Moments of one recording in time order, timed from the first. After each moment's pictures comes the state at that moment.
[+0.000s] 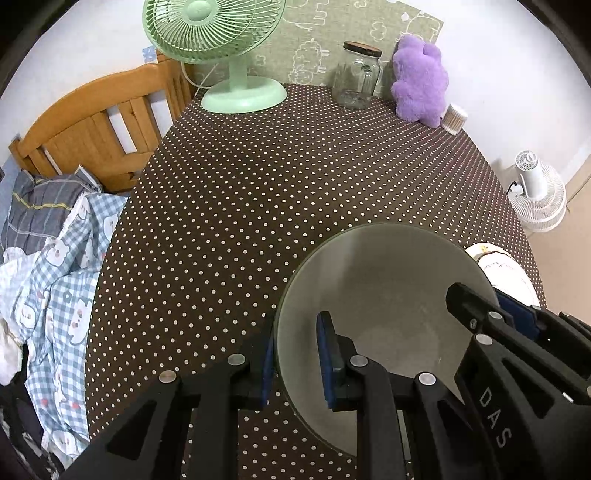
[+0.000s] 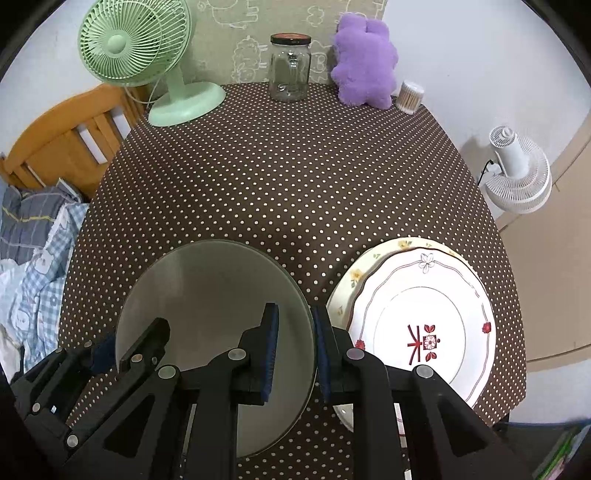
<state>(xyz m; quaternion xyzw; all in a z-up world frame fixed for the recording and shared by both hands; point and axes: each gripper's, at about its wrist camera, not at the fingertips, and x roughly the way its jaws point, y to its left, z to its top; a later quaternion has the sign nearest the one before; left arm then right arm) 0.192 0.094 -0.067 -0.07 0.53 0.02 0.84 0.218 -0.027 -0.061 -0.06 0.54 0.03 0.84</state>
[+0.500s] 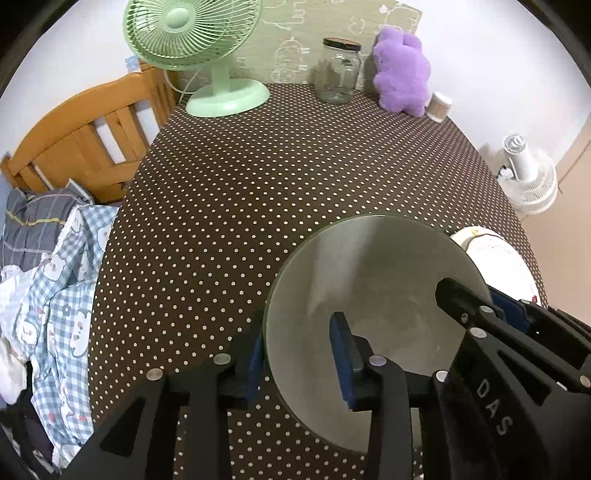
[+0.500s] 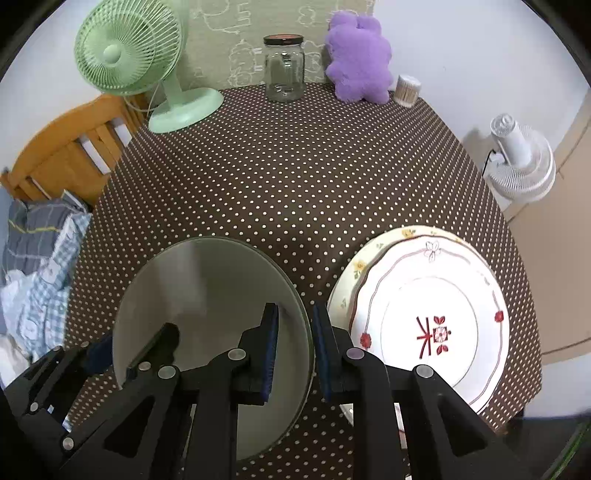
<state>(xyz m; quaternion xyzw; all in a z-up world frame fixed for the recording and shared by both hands) 0.189 0.091 -0.063 -0.05 0.53 0.00 0.84 0.211 -0.040 -0.065 -0.01 0.54 0.04 0.84</state>
